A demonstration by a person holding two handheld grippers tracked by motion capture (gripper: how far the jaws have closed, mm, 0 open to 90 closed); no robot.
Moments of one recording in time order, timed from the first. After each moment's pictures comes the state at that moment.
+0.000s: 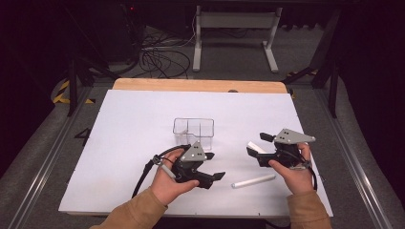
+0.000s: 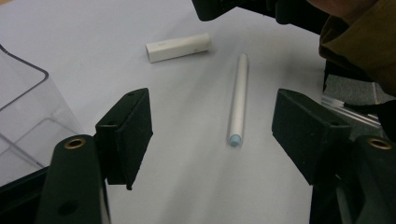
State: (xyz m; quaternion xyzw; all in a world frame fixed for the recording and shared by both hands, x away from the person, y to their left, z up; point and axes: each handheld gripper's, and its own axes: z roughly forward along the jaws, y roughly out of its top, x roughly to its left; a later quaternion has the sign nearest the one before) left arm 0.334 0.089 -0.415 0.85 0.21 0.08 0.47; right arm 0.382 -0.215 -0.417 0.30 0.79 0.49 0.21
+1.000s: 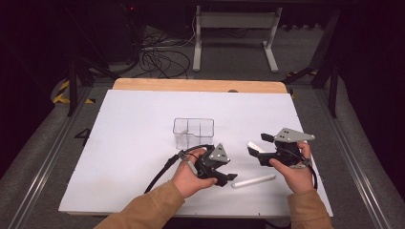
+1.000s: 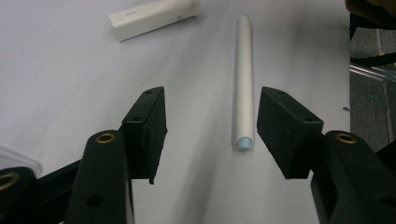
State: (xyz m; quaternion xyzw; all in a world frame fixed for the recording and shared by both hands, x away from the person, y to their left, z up) left arm 0.358 0.037 -0.439 0.90 0.17 0.06 0.40; right arm 0.388 -0.218 -0.421 0.31 0.80 0.47 0.20
